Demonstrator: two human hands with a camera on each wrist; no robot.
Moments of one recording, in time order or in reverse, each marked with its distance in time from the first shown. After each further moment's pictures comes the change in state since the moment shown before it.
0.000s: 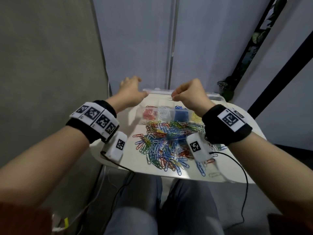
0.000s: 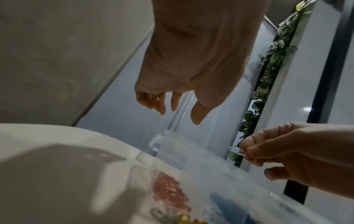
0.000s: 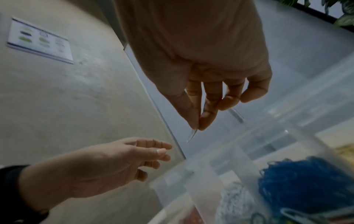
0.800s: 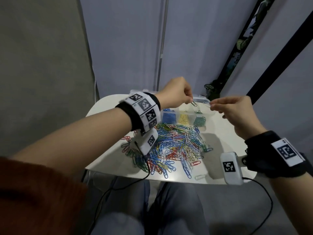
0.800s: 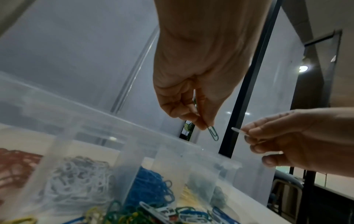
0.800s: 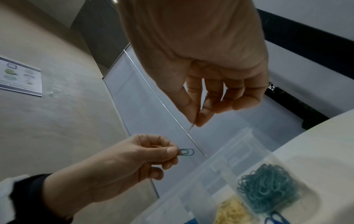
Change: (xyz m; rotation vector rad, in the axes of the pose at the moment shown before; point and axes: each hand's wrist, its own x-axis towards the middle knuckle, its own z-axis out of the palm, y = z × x) left_hand 0.006 0.121 0.064 -0.161 -0.183 0.469; right_hand -0.045 0.062 -0.101 0.141 0.283 0.086
